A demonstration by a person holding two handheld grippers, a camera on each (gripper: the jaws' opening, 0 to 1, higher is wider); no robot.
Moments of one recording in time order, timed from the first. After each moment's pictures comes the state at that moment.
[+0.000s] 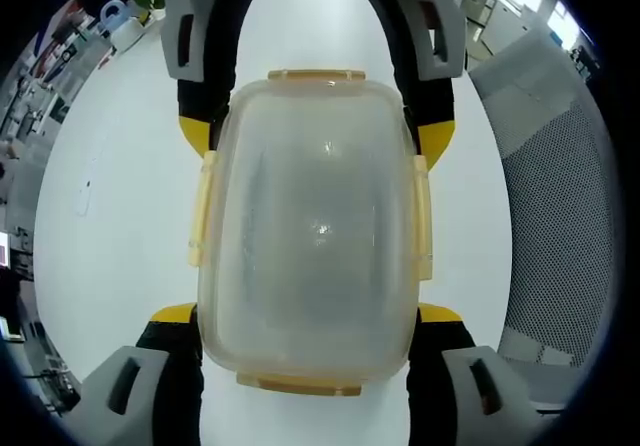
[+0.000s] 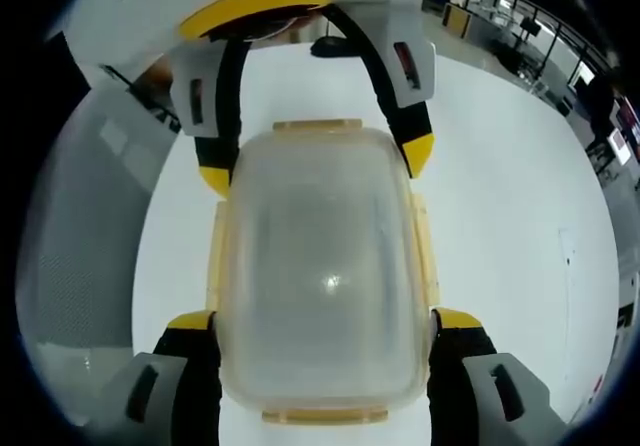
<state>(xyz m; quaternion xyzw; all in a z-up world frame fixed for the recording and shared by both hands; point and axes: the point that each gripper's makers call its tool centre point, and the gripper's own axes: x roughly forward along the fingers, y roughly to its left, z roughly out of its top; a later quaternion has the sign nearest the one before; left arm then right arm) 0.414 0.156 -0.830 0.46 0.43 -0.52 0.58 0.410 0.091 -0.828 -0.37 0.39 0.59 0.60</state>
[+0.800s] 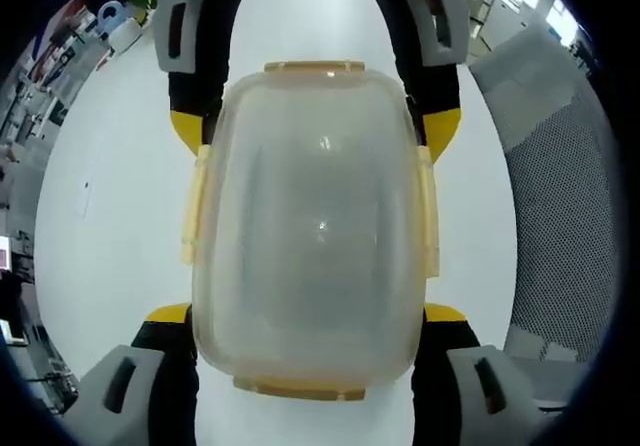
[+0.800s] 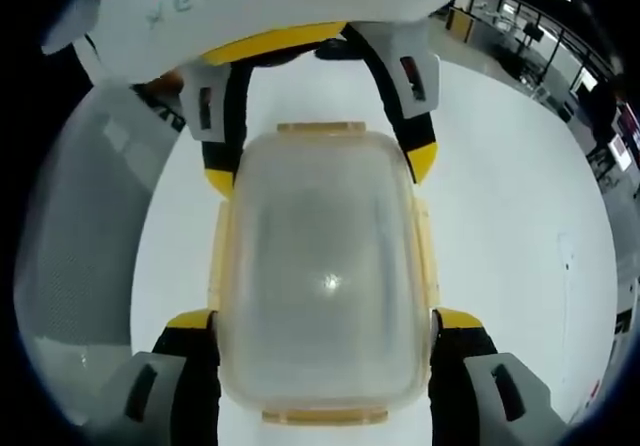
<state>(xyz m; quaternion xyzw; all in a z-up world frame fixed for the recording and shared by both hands) 0.417 0.162 -0.838 0.48 0.41 -0.52 0.57 0.411 0.092 -0.827 -0.38 0.38 0.59 0.60</state>
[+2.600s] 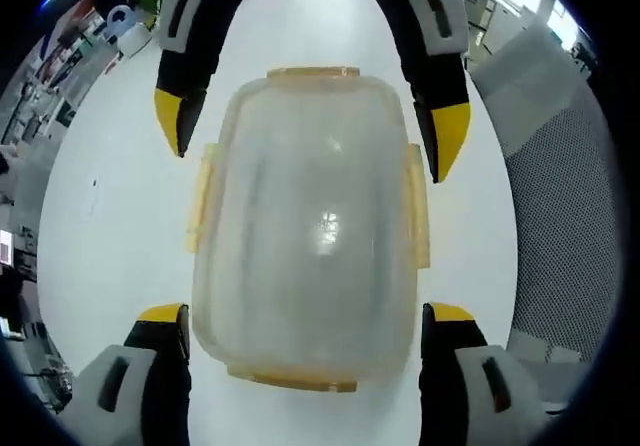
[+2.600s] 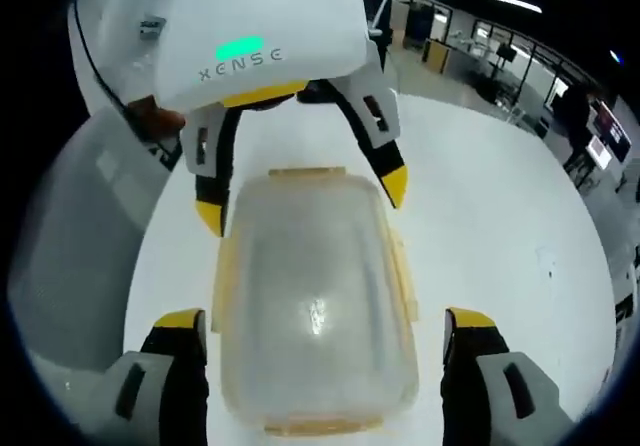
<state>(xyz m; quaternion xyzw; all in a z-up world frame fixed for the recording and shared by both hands) 0.416 0.161 -0.831 0.44 0.40 -0.52 0.60 0.417 0.103 -0.806 -0.32 0.32 0.60 0.66</state>
